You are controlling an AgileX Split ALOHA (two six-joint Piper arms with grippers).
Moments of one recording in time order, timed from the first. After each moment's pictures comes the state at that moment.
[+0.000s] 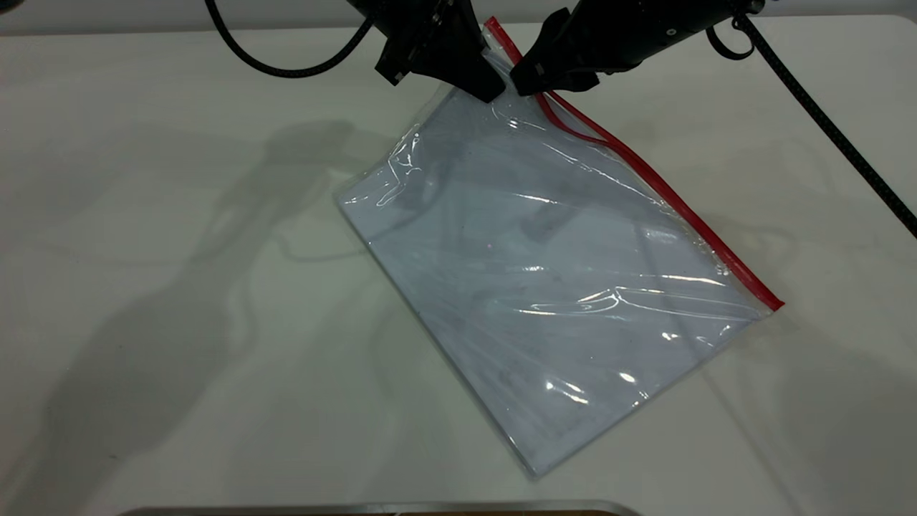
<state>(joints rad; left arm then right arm) -0.32 2.79 -2.40 -0.90 1.17 1.76 0.32 2.23 -1.24 1.71 0.40 -2.00</state>
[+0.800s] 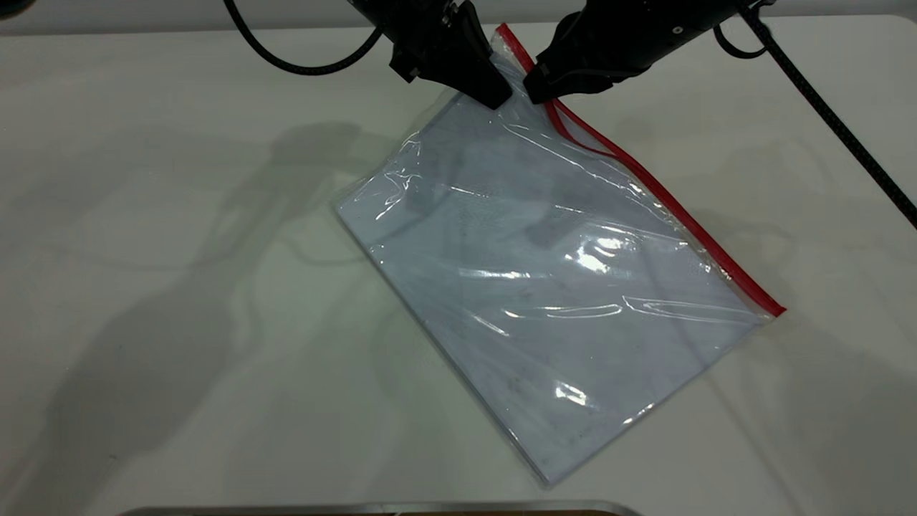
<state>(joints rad) -0.33 2.80 -2.40 -0.90 1.17 1.60 0.30 2.23 -1.26 1.41 0.41 -1.65</state>
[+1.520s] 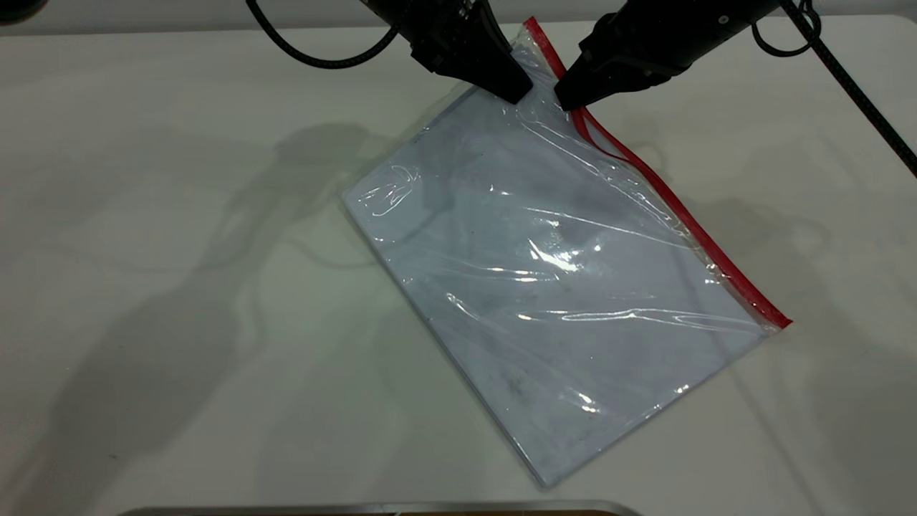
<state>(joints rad) -0.34 2.80 -2.40 -0.97 1.17 1.51 0.23 2.23 -1.27 1.23 0.53 -1.47</state>
